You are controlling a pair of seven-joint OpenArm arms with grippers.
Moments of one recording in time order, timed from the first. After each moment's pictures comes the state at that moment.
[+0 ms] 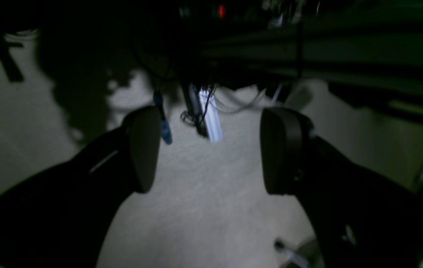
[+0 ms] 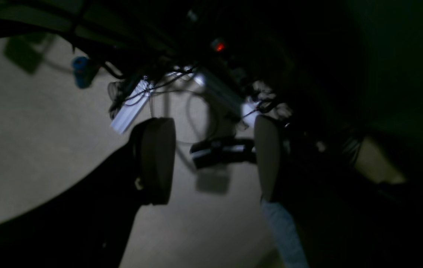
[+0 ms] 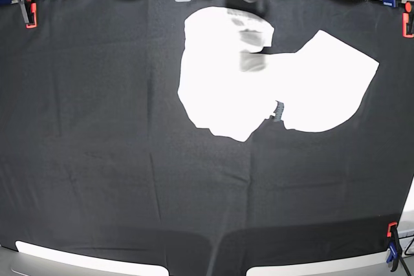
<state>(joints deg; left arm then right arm) 64.2 -10.6 -16.3 117.9 -27.9 -31.3 43.1 -65.6 33.3 -5.7 121.8 -2.0 12.6 -30.4</state>
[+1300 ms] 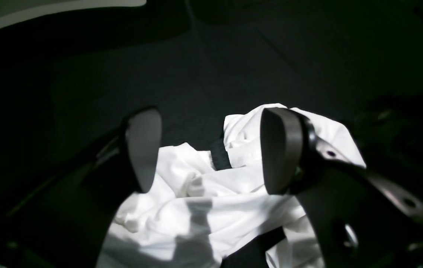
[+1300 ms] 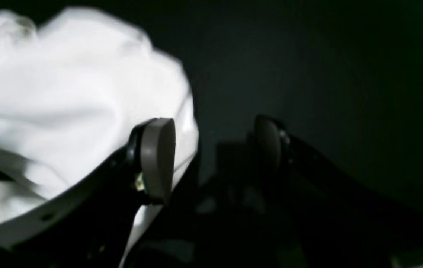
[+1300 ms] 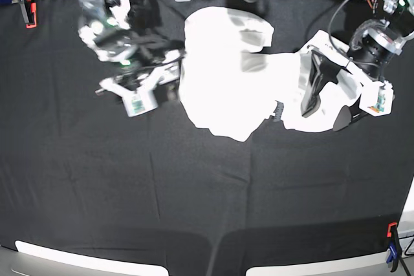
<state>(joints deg) 22.9 -10.5 -16.3 122.7 -31.1 -31.3 32.4 -16.1 10.5 -5.8 104.9 8.2 15.2 -31.1</state>
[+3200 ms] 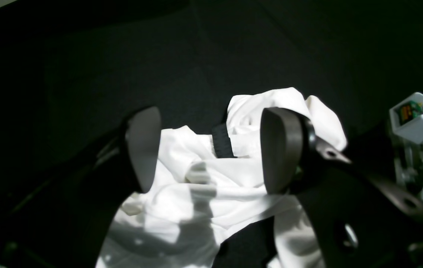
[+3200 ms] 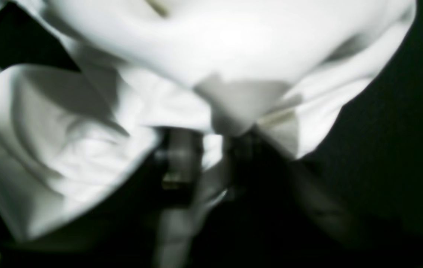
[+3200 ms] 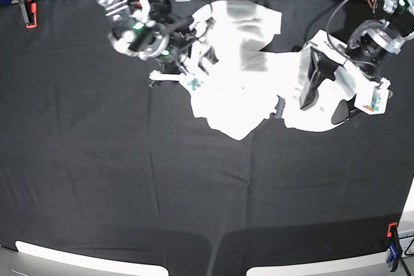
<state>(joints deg) 23.0 -10.4 -16.3 122.7 -30.9 -31.3 36.9 -11.3 10.8 -17.9 95.9 3.9 29.2 -34.5</state>
